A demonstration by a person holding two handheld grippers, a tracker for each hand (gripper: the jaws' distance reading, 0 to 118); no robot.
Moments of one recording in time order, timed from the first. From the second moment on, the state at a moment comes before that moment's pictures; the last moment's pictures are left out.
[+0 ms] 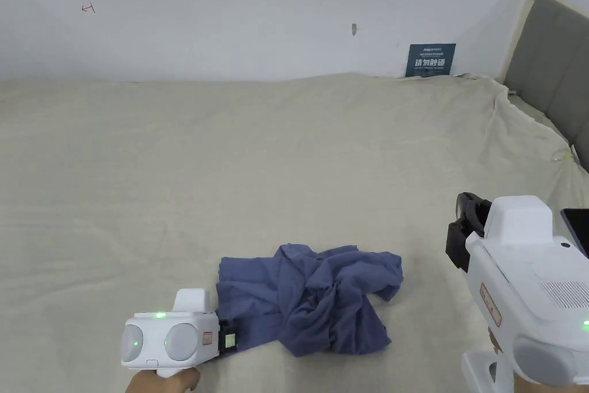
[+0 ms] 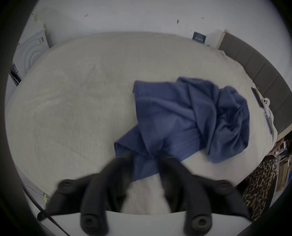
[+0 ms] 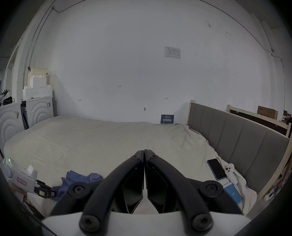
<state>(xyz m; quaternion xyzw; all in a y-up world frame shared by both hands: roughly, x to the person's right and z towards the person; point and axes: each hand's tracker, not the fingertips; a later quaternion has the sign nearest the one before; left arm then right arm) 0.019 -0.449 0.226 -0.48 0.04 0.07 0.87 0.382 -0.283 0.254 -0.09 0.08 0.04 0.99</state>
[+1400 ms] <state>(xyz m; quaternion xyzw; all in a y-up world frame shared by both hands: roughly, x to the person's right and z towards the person) -0.011 -0.415 0.221 -0.41 -0.03 0.11 0.91 0.331 -0.460 0.033 -0.50 0.10 -0.01 0.86</state>
